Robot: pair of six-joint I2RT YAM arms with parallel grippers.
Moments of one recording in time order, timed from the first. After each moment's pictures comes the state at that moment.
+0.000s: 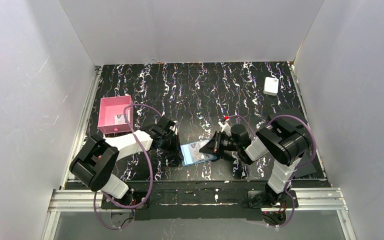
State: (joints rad) left arm -0.64 1.51 0.70 -0.31 0.32 -0.70; right arm 0.60 1.81 0.37 0.99 -0.65 1.01
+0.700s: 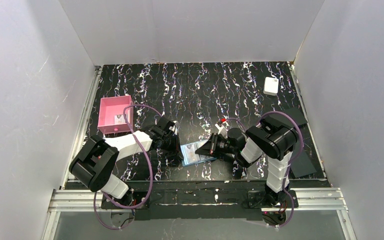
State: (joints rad) left arm -0.64 1.50 0.68 -0.29 0.33 -0.69; right arm 0.68 1.93 0.37 1.20 -0.60 1.12
